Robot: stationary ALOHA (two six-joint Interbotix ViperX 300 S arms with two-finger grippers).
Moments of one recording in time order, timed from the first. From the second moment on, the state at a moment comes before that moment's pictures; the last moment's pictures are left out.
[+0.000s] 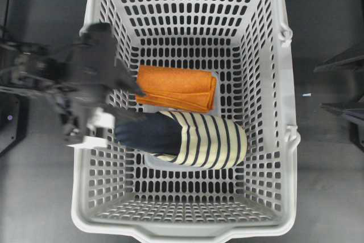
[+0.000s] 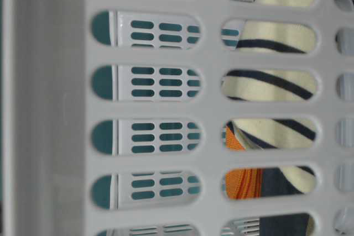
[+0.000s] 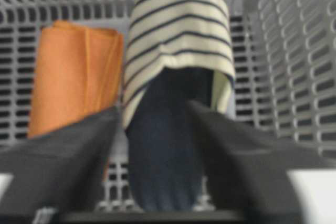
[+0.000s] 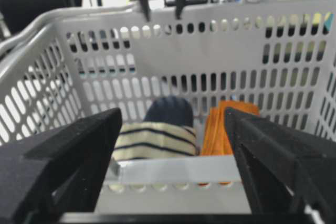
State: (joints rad) left arm -0.08 -0.33 0.38 0.04 0.62 -0.03; right arm 0.02 -1.08 1.15 0.02 0.03 0.06
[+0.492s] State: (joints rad) left arm -0.13 0.06 0.09 0.04 0.83 -0.04; right arm 0.02 -1.09 1.15 0.02 0.05 0.06
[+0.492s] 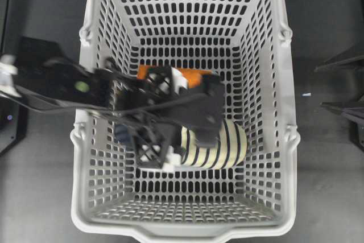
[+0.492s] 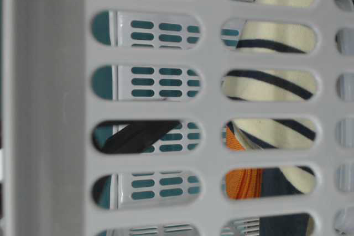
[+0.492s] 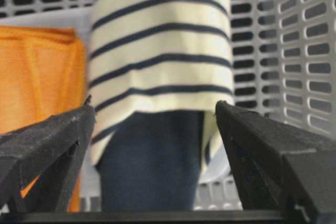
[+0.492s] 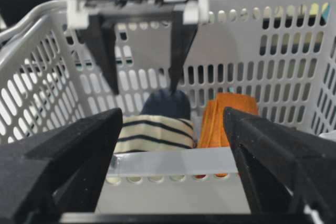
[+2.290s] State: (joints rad) left arm -0.13 0.24 -0.58 0.04 1.47 -0.02; right arm 0.02 -1.10 1.15 0.02 0.03 0.06
